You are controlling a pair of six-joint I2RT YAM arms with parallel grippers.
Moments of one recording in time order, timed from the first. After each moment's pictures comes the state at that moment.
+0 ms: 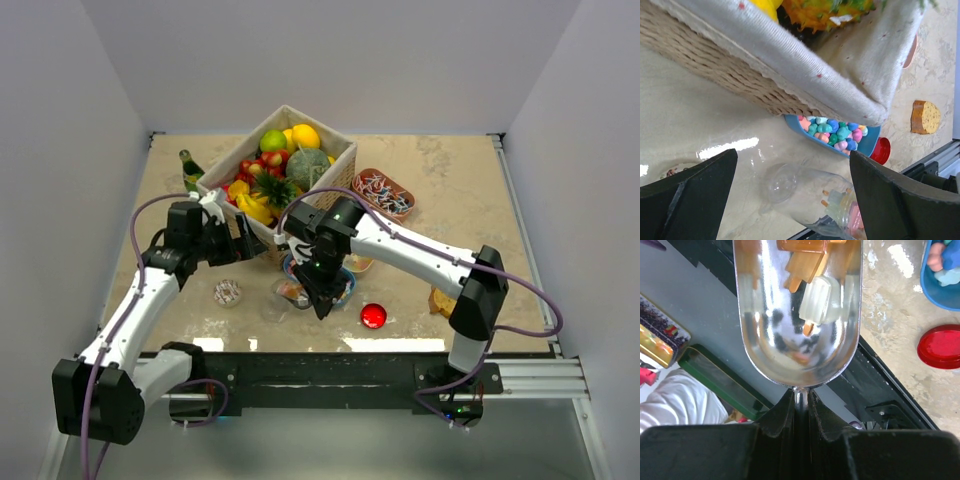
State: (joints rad) left arm -0.15 1.03 0.76 -0.46 0.40 -0.44; right arm 1.02 1.80 1.71 -1.35 -0.36 0.32
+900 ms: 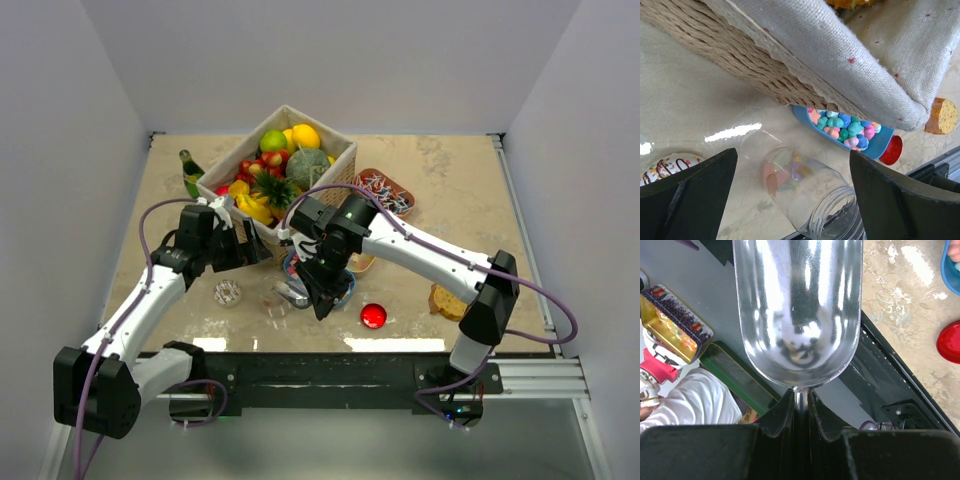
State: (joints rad) left arm -0.22 1.07 0.73 -0.46 0.32 -0.49; right arm 1.01 1.74 1.72 -1.35 -0.41 0.37
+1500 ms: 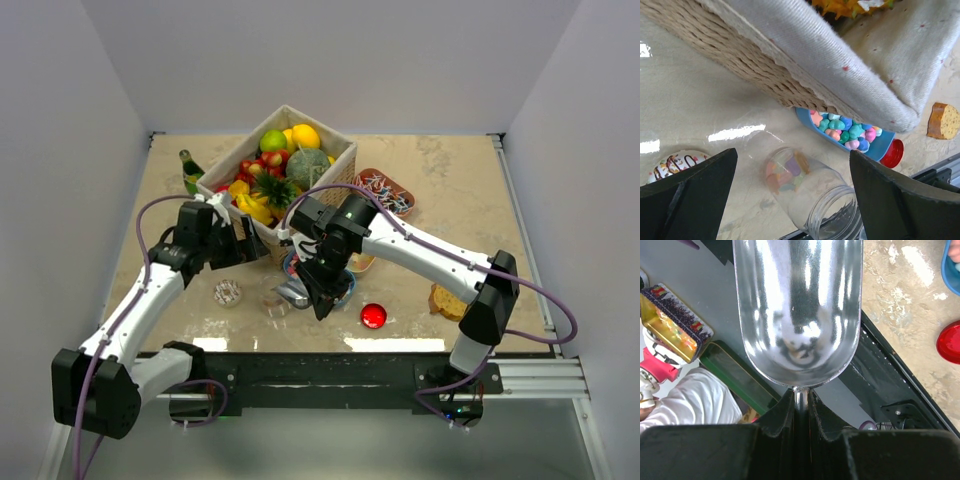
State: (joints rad) left arm -0.22 1.07 0.77 -0.50 0.28 -0.49; right arm 1.01 1.74 1.72 -1.35 -0.42 0.37
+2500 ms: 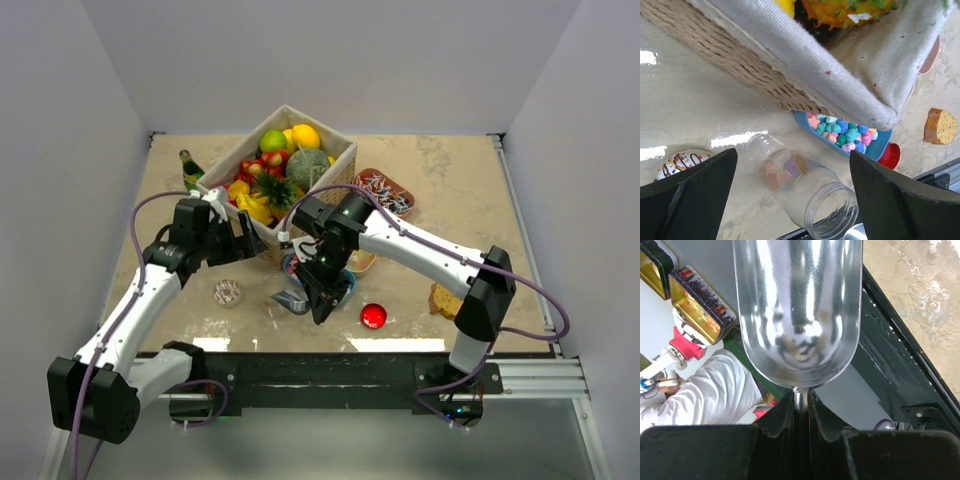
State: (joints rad) left arm -0.23 1.04 0.81 -0.54 0.25 -0.49; right arm 0.98 1.77 1.69 -1.35 -0.57 0.34
